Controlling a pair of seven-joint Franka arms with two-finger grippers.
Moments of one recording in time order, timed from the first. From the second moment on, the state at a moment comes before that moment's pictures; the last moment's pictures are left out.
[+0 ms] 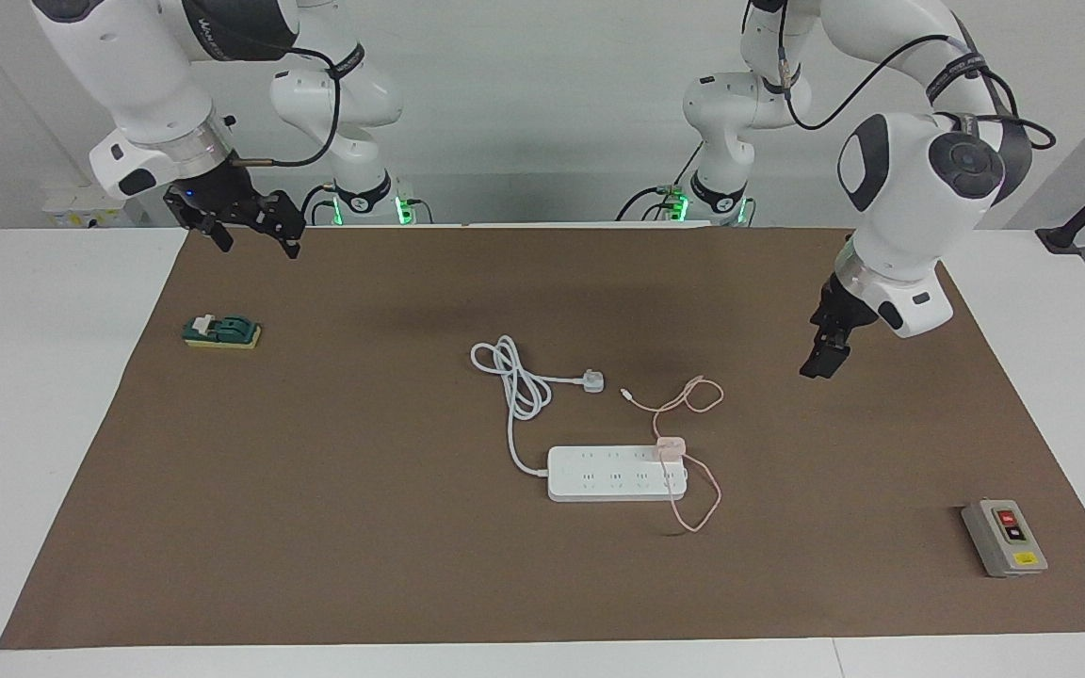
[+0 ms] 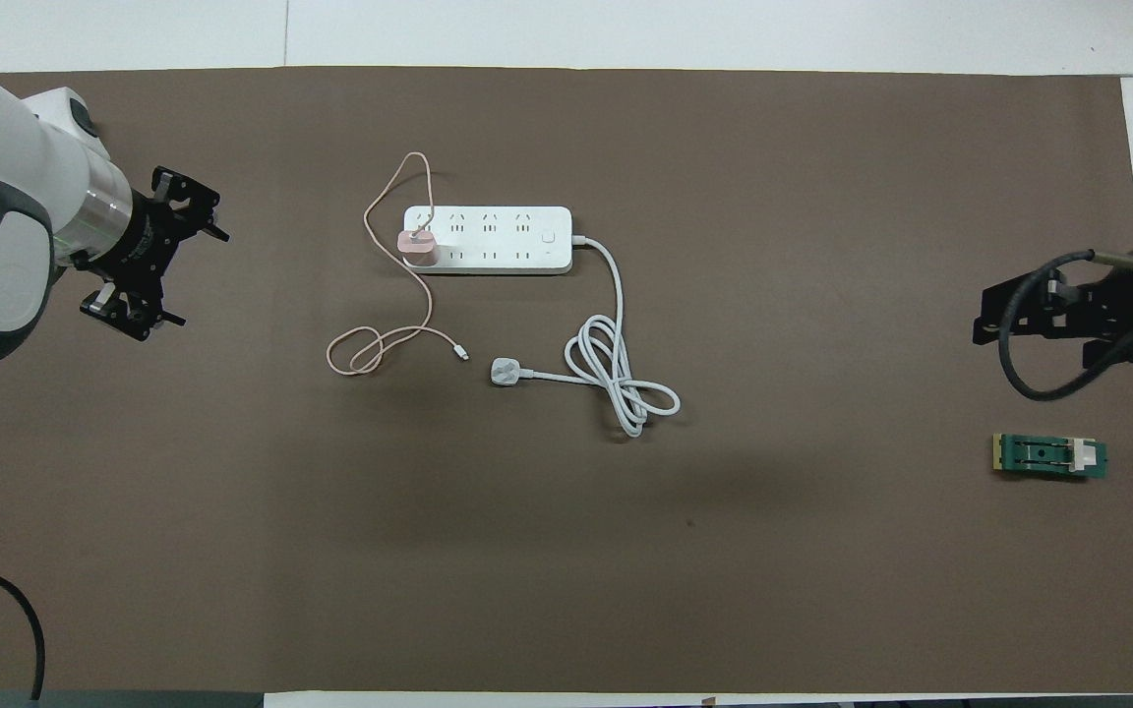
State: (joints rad) left arm -0.04 0.20 -0.14 -1.66 0.01 1.80 -1.30; right arm -0.01 -0.04 0.03 -1.67 0.10 1.51 0.31
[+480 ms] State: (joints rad) left arm -0.17 0.37 -0.14 -1.62 0.01 1.92 -1.74; right arm 0.24 0.21 0.04 -1.69 0.39 1.79 1.01
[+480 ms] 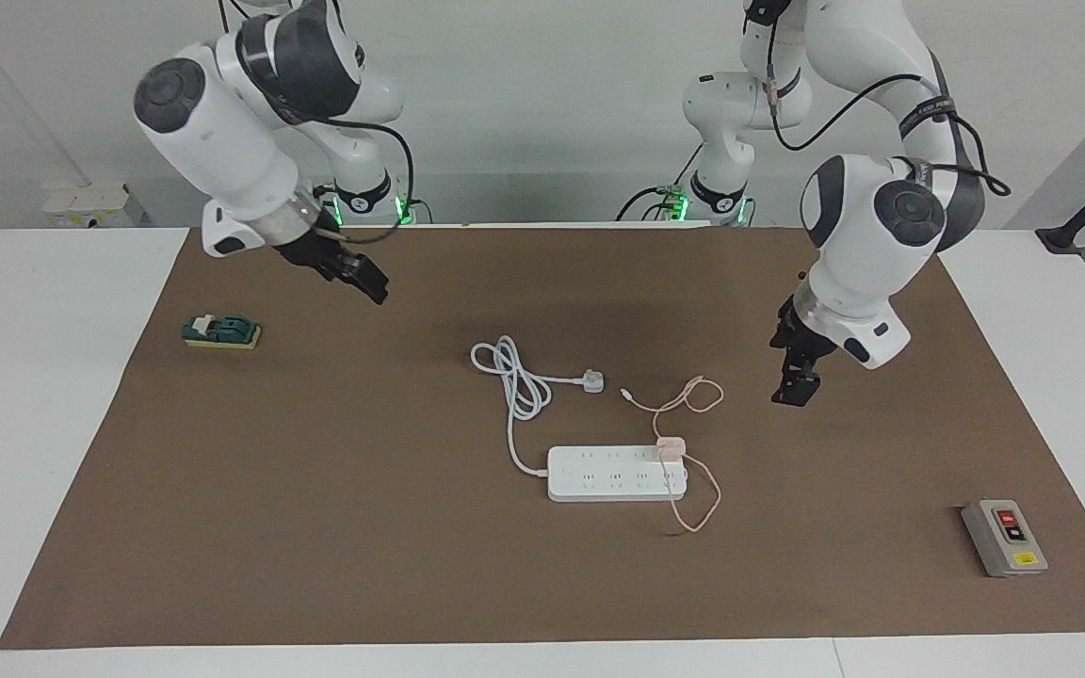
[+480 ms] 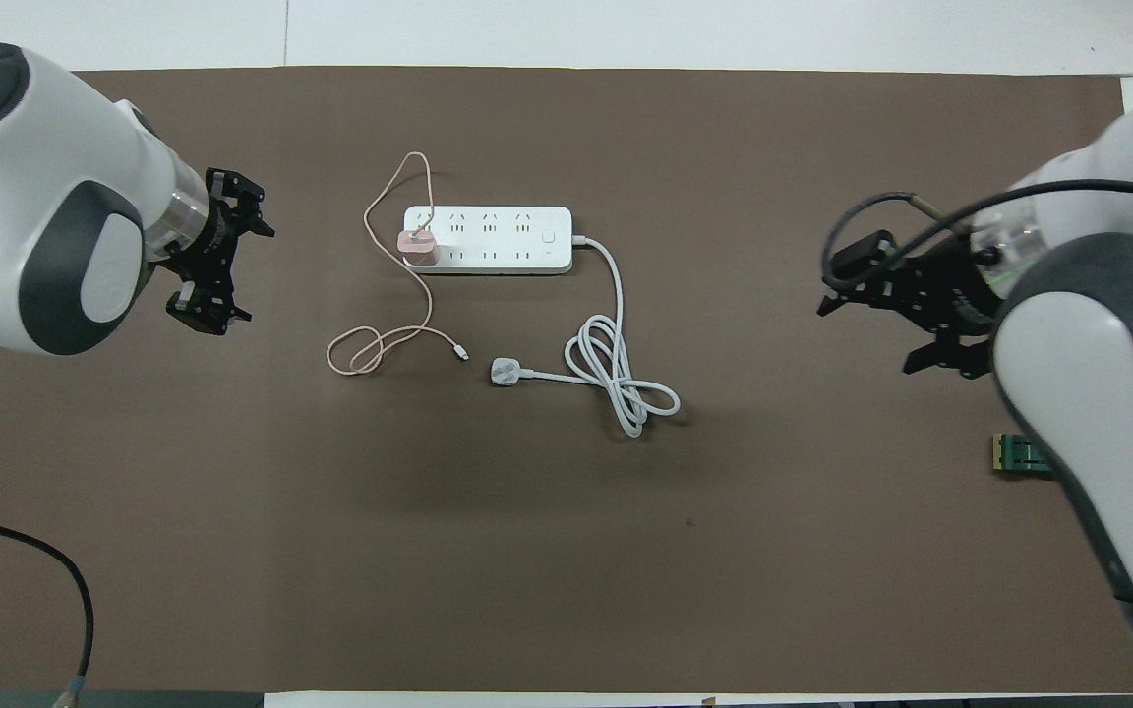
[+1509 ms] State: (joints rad) left arm -0.27 0.54 -0.13 -1.55 0.01 2.17 -1.92; right arm 0.41 0.79 0.02 -1.28 0.73 2.16 1.39
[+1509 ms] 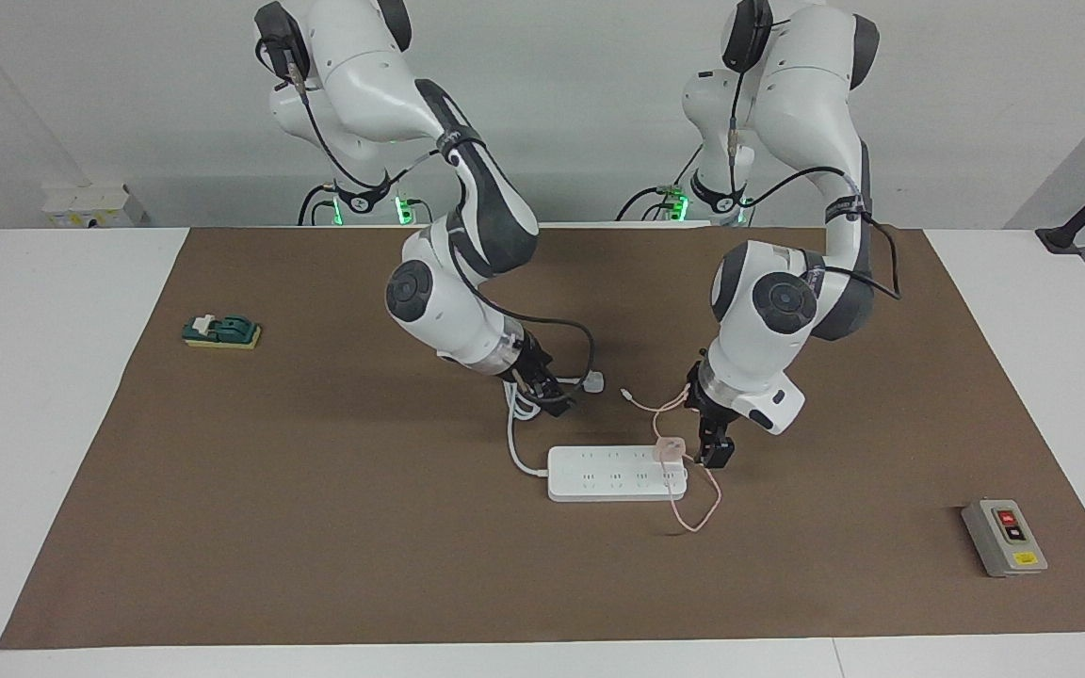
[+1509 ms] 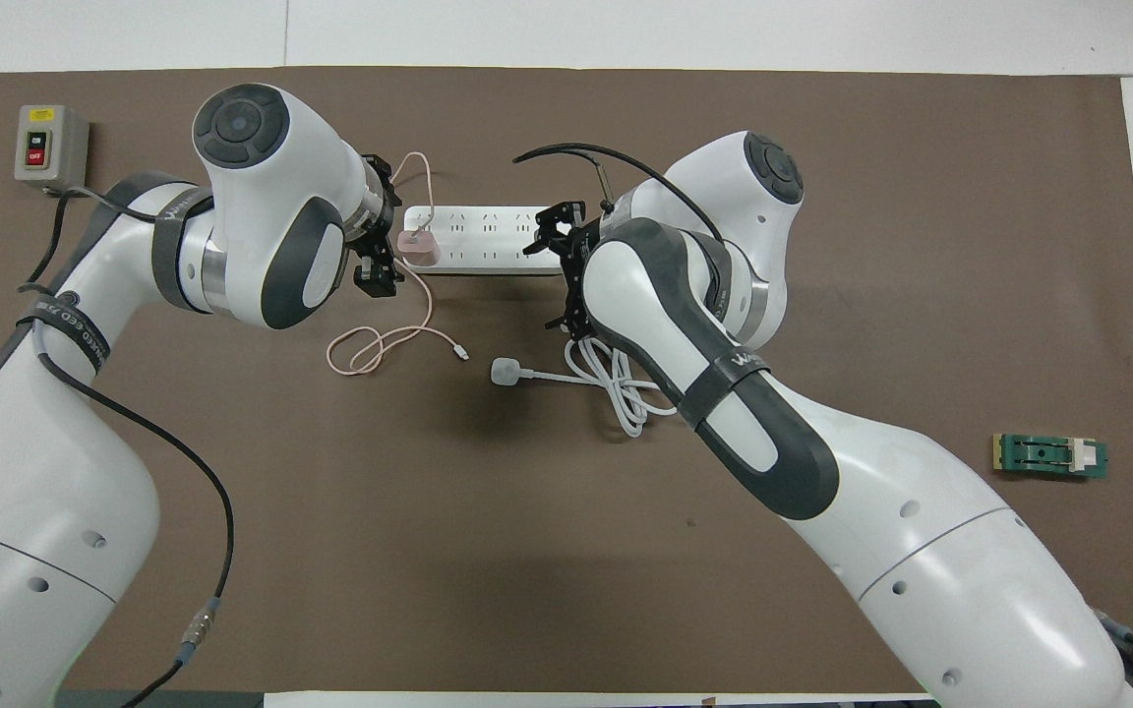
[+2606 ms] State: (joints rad) left arm -0.30 0.54 -0.13 -1.59 0.03 2.21 -1.93; right arm 0.33 0.93 0.08 -1.12 0.78 2.10 1.38
